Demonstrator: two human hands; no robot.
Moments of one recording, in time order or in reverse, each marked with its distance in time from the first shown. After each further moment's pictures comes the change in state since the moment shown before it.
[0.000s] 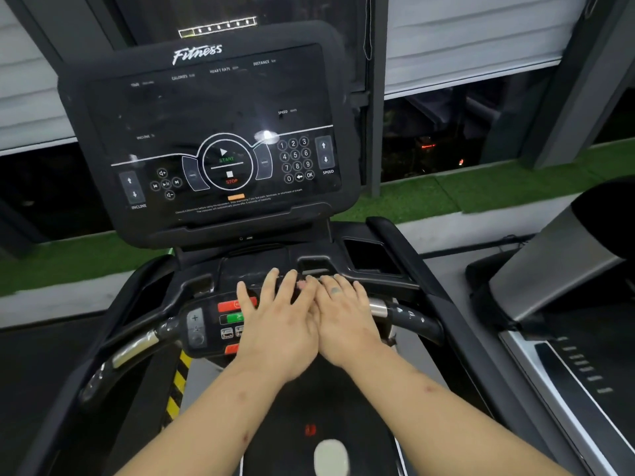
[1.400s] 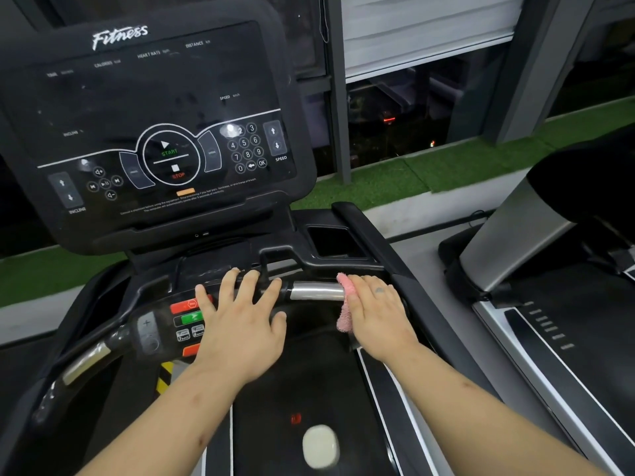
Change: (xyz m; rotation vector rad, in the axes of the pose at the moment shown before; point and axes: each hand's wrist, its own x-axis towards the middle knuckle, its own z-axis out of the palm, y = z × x) left_hand 0.002 0.002 0.019 0.095 -0.006 0.017; right_hand -0.051 0.117 0.020 0.082 0.097 0.180
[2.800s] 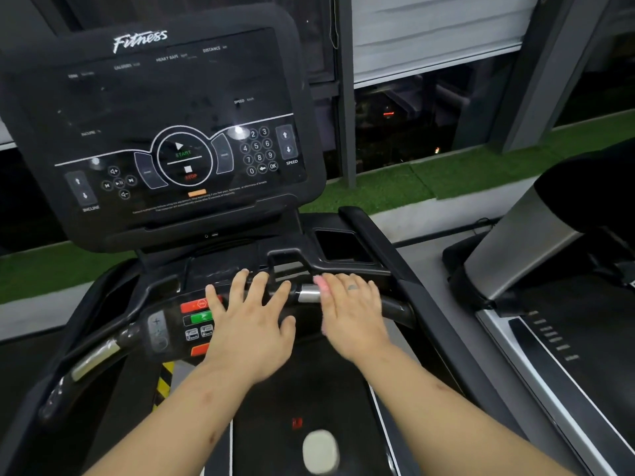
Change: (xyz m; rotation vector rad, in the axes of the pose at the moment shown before) left_hand 0.000 0.000 -0.001 0.006 -0.018 0.011; right_hand 0.021 -0.048 0.019 -0.036 0.012 -0.006
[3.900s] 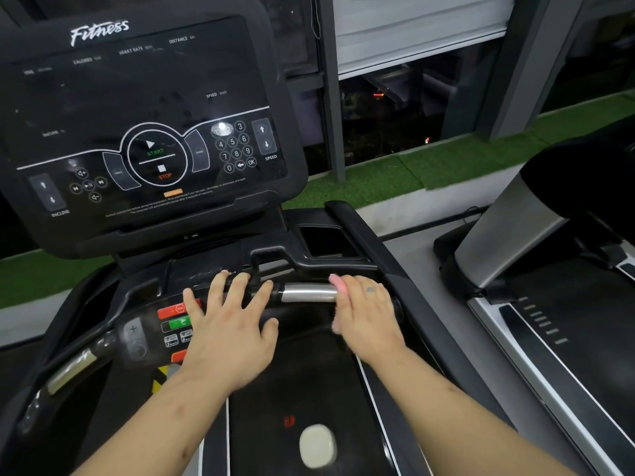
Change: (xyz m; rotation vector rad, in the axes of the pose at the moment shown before) left_hand 0.001 -0.001 0.002 -0.001 0.004 -0.010; right_hand -0.016 0.042 -0.006 0.184 0.096 0.084
